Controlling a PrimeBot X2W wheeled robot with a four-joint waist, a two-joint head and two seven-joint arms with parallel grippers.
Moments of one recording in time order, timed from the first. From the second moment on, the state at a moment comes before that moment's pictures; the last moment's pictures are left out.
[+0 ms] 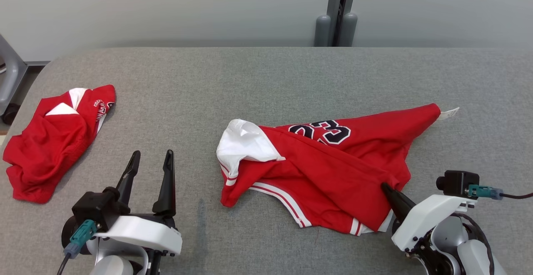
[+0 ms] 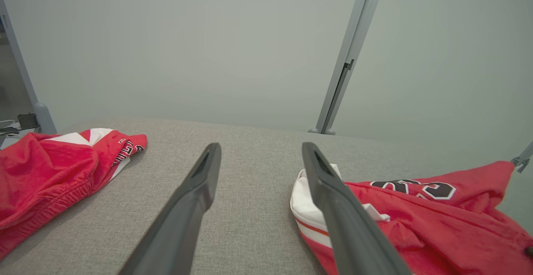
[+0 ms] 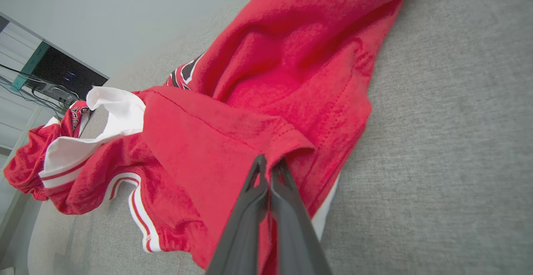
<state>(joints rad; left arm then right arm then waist) -0.13 0.23 -0.32 0.14 -0.52 0.16 -0.23 -0.22 -0.05 0.11 0.40 0.60 0.13 0.26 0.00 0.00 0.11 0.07</state>
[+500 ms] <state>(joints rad) -0.11 0.24 -0.33 0.15 -0.54 0.16 -0.23 -0.15 -0.11 0.06 0.09 0.66 0.13 0.31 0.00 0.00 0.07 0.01</state>
